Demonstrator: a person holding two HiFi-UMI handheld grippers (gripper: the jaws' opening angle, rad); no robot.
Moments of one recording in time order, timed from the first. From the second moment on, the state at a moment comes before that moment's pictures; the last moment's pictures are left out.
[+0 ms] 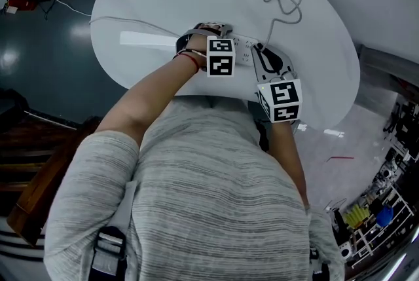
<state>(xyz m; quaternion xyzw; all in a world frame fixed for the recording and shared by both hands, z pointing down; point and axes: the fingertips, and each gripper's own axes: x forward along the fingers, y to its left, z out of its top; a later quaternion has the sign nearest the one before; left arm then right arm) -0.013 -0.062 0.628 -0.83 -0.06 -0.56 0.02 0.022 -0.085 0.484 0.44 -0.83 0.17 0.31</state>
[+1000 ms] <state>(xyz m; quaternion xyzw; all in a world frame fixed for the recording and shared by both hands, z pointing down) -0.012 -0.065 0.628 -0.83 -0.06 -0.56 0.02 0.078 -0.066 0.529 0.47 -0.79 0.21 0.35</state>
